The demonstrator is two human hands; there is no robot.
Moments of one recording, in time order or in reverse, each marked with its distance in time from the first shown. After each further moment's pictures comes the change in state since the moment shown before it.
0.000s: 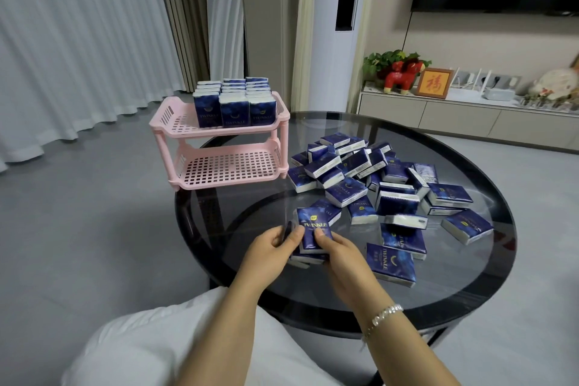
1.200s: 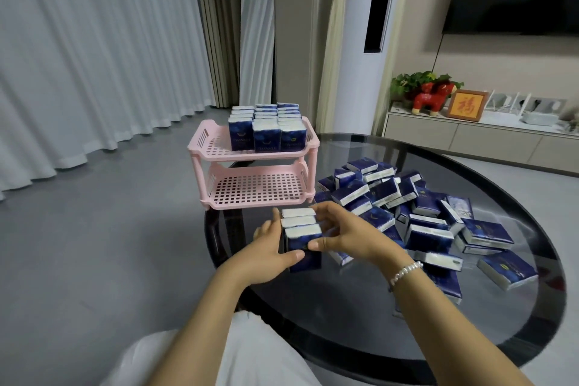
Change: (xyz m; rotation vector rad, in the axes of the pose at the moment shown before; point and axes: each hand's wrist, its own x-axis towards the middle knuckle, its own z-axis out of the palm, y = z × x) left_hand 0.016 0.039 -0.068 0.476 -0.166 0.050; right_hand 0.059 -0.077 0.018 -0.849 -0.454 -0.305
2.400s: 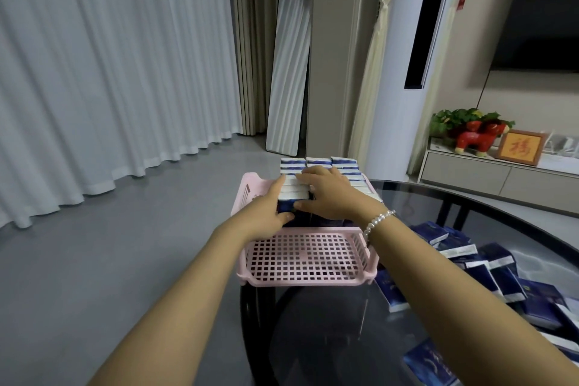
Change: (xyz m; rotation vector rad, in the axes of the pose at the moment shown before) left_hand 0.122 -0.027 -0.185 0.121 0.226 -0.013; right_hand 0.223 -0.120 -0.010 -0.880 0.078 -0.108
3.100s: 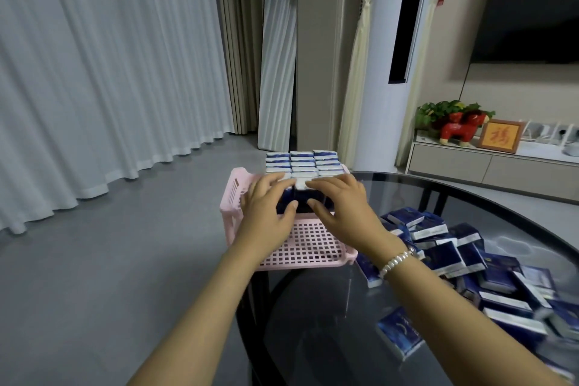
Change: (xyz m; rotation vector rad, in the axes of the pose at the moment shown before) left_hand -0.052 0.036 0.037 -0.048 0.495 0.285; right_hand -0.086 0.013 0.014 0.185 0.454 -0.041
